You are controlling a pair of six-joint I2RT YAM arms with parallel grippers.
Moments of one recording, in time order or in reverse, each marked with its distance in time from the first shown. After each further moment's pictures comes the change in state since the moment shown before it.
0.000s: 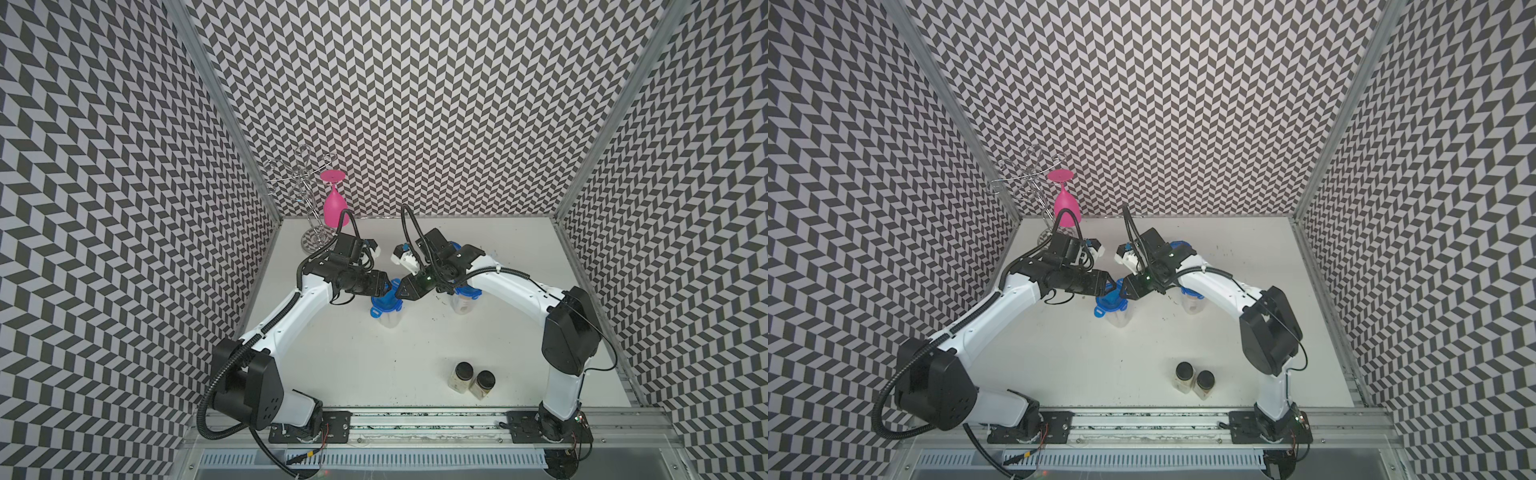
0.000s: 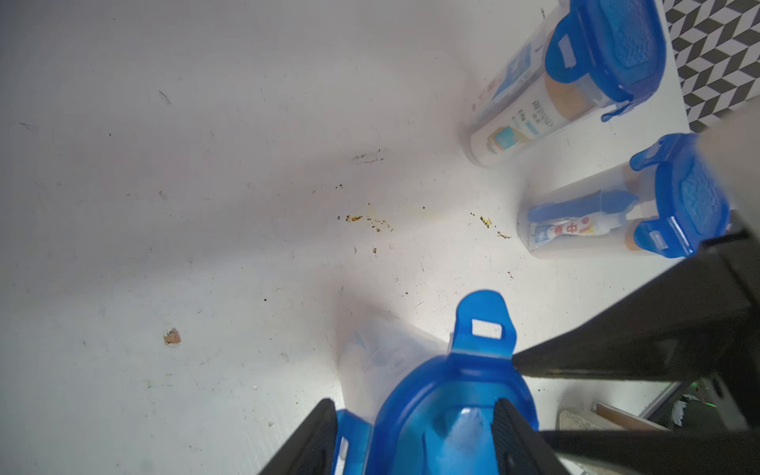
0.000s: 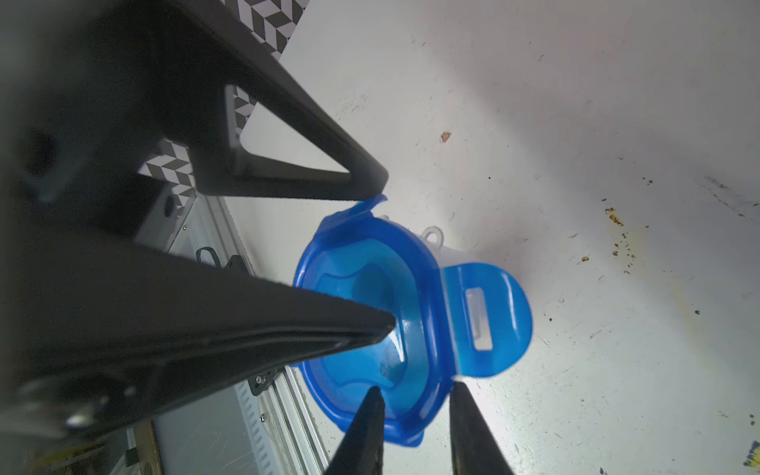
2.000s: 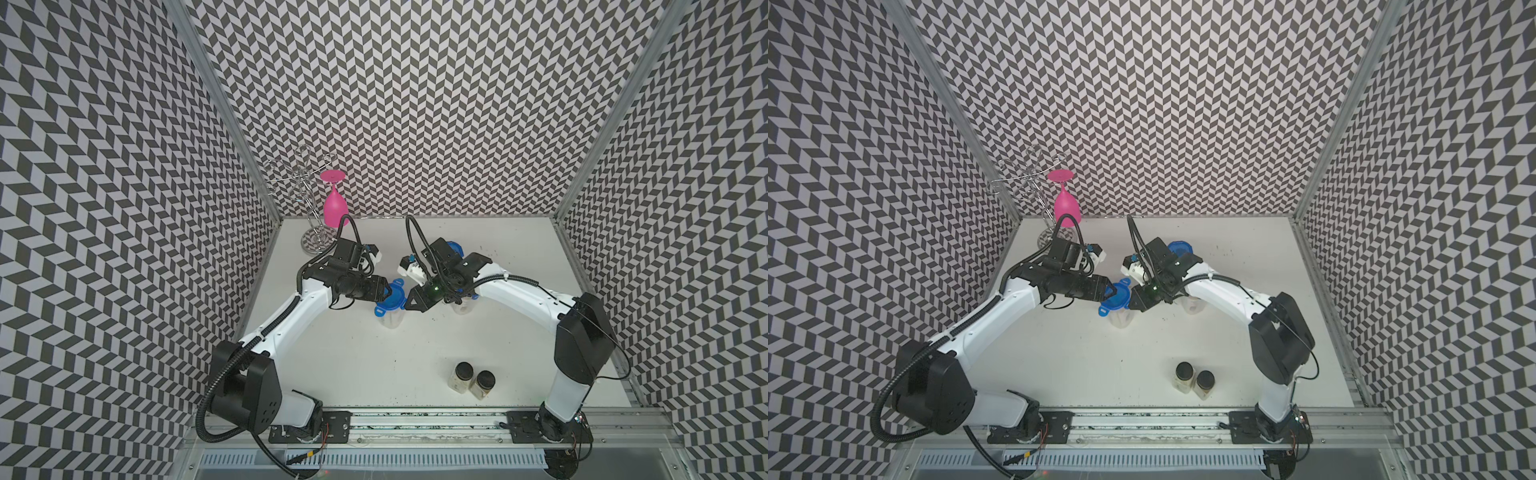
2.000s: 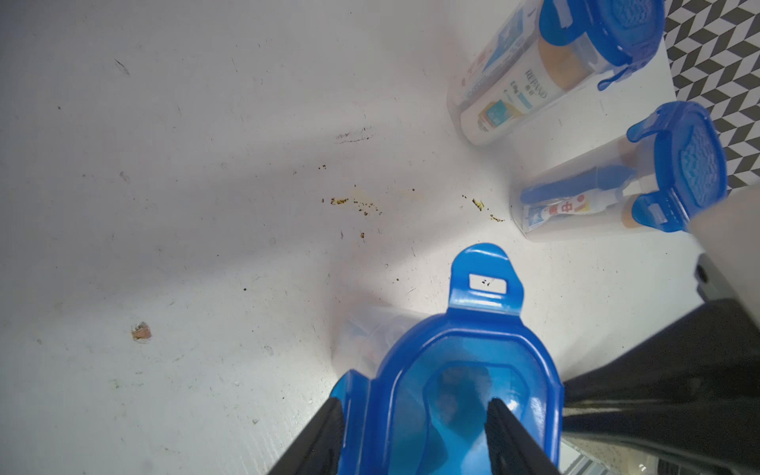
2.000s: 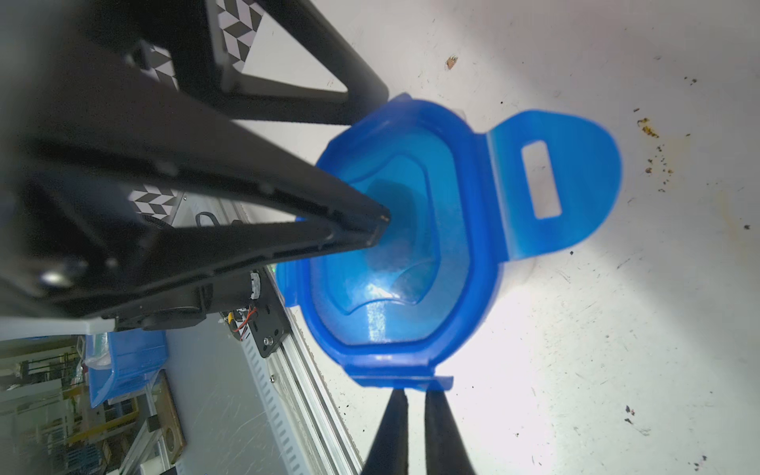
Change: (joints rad) left arm 0.000 -0.020 -0.058 0.016 0.035 0.015; right arm -0.004 -0.085 -0.141 -0.013 -0.027 0.013
